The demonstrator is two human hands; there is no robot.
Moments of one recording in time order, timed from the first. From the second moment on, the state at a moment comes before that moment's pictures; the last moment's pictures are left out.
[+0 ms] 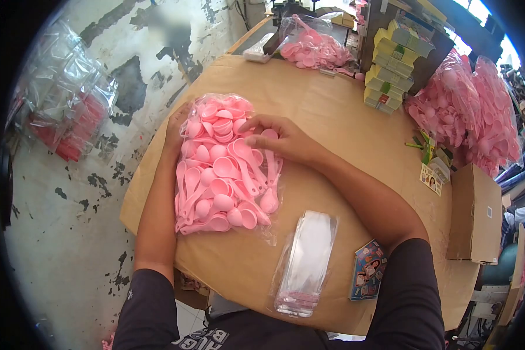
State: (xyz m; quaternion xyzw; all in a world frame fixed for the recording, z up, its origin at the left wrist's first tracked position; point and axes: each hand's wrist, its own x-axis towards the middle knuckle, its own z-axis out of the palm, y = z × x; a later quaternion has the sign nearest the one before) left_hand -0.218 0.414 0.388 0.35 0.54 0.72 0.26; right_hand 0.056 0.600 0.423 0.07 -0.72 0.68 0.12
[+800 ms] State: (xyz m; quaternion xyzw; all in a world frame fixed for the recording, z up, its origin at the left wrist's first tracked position) left_hand -0.206 0.415 0.397 0.33 0.52 0.74 0.26; right_hand 0.048 0.686 0.404 -0.19 -0.68 0.60 0.37
